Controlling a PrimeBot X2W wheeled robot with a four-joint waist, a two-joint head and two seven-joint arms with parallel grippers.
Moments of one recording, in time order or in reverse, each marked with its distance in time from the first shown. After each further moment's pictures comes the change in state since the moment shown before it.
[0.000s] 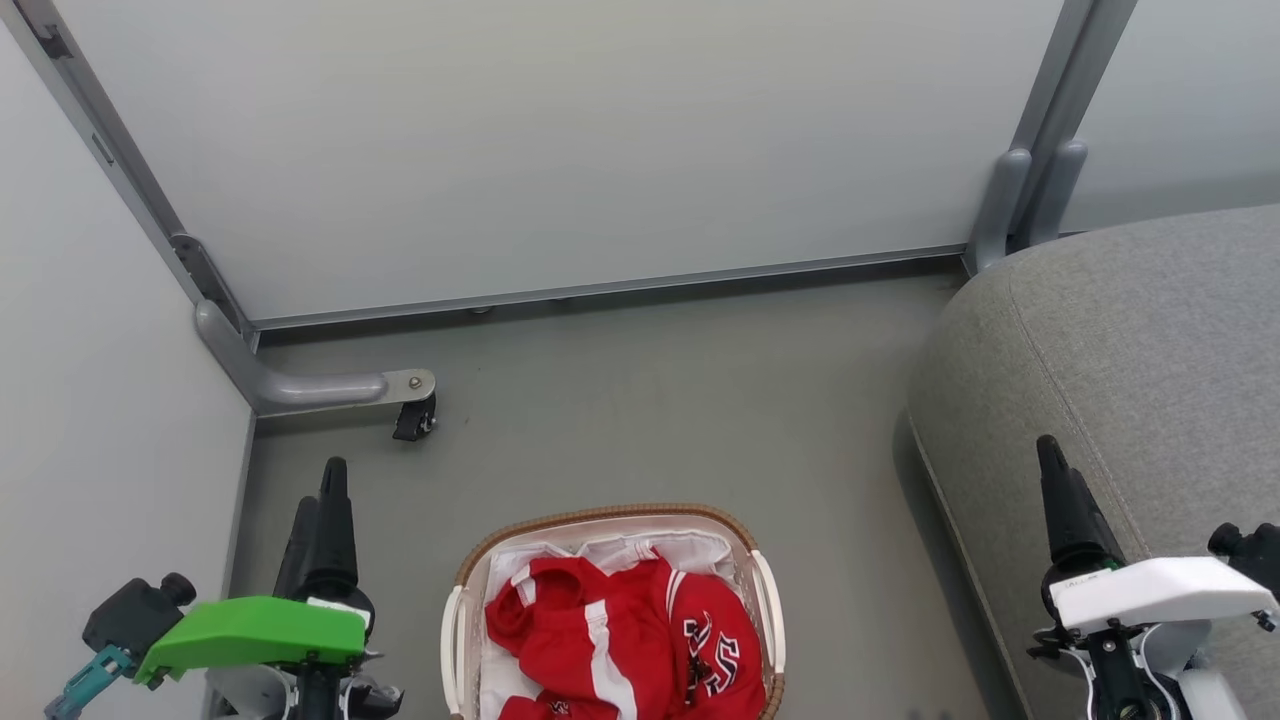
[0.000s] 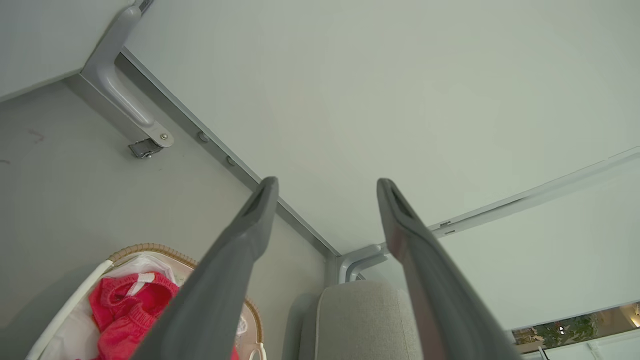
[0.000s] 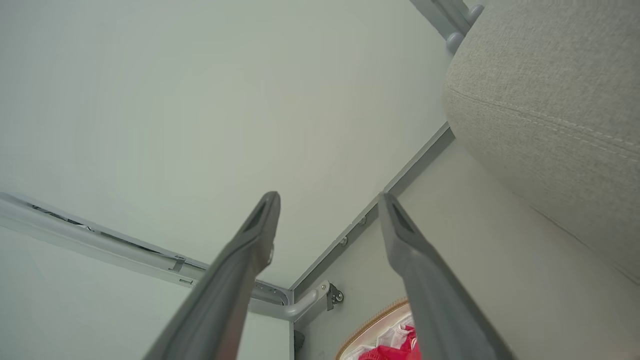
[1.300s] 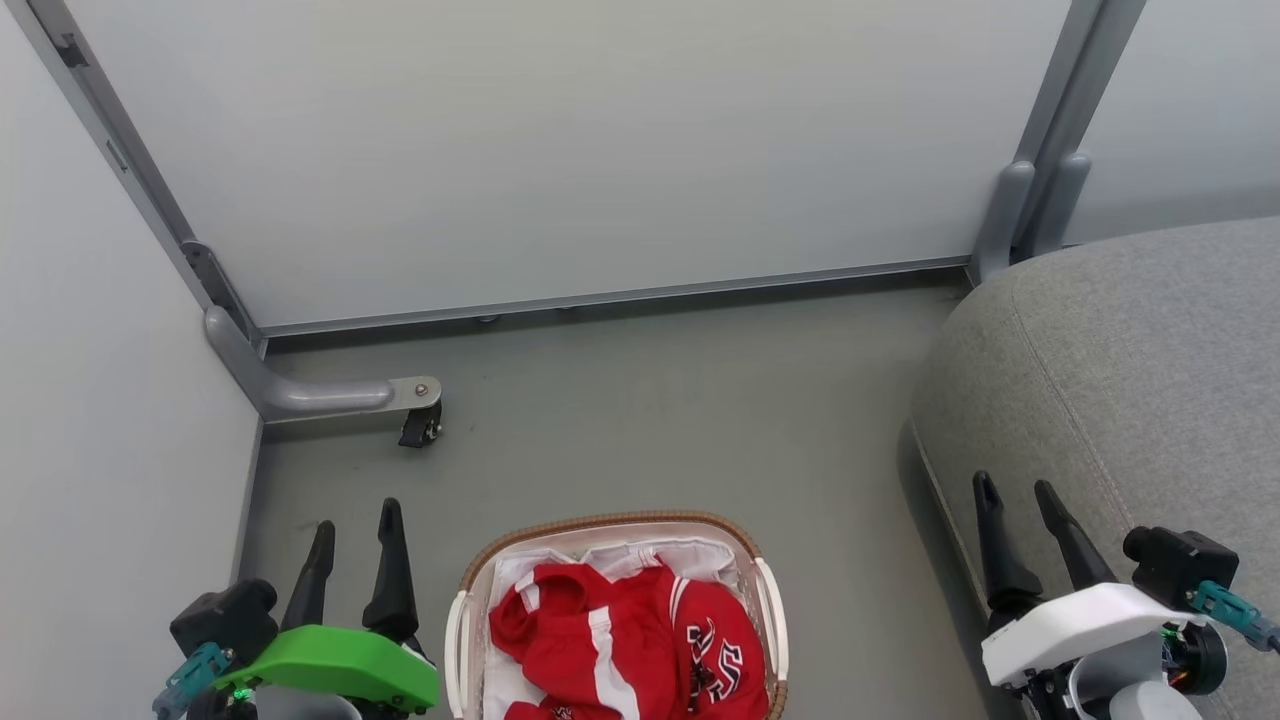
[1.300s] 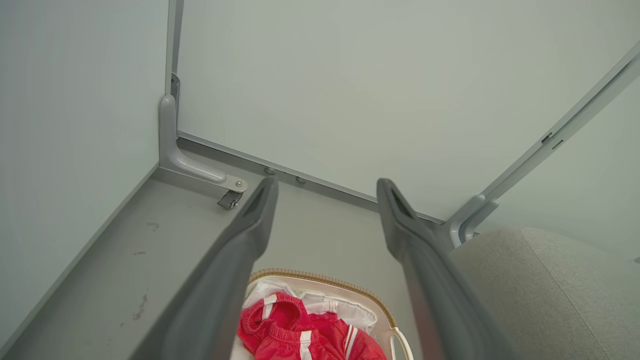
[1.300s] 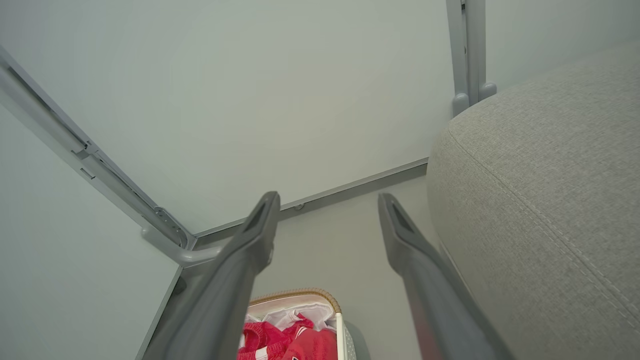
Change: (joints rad) left arm 0.021 0.003 -0.072 0.083 0.538 0.030 -0.111; right arm 0.022 -0.006 0.079 0.044 -0.557 0.000 -0.115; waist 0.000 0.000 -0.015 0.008
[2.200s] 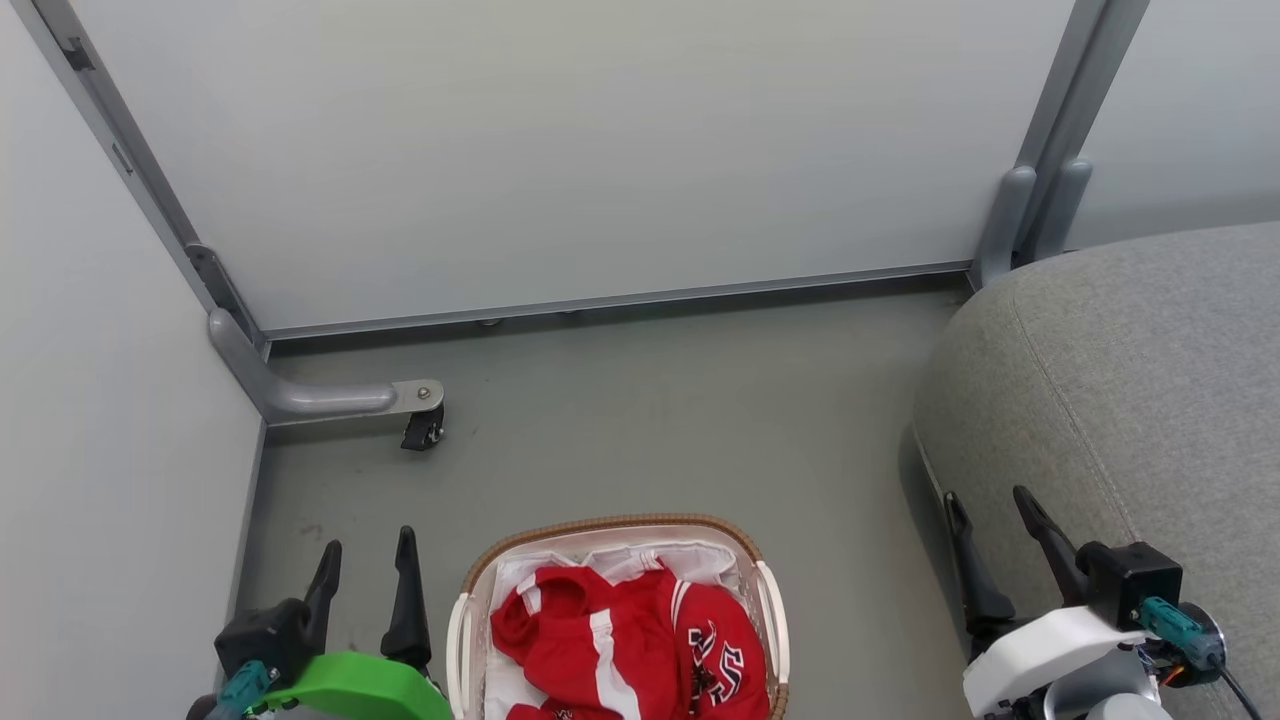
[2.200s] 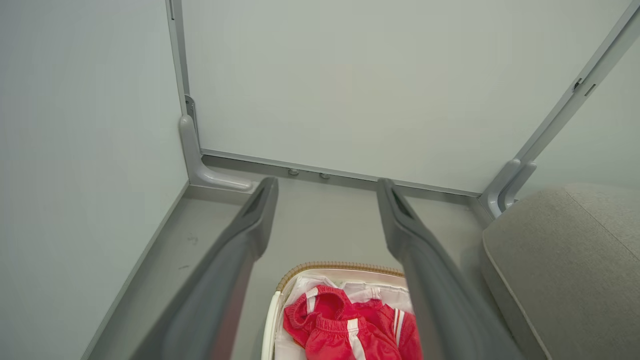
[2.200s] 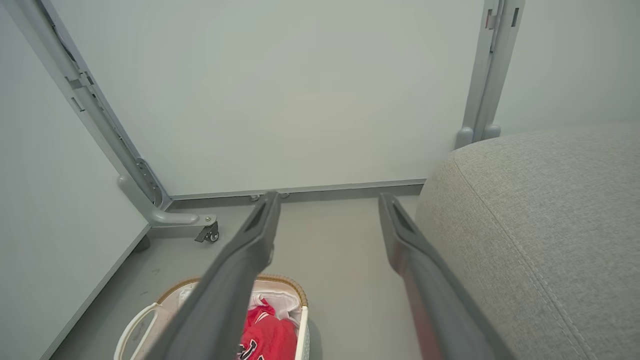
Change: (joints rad) left arm 0.014 0.002 -0.015 0.060 0.194 0.009 -0.060; right arm 0.016 -0.003 0.029 0.011 -0.252 0.000 -0.059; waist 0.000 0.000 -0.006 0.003
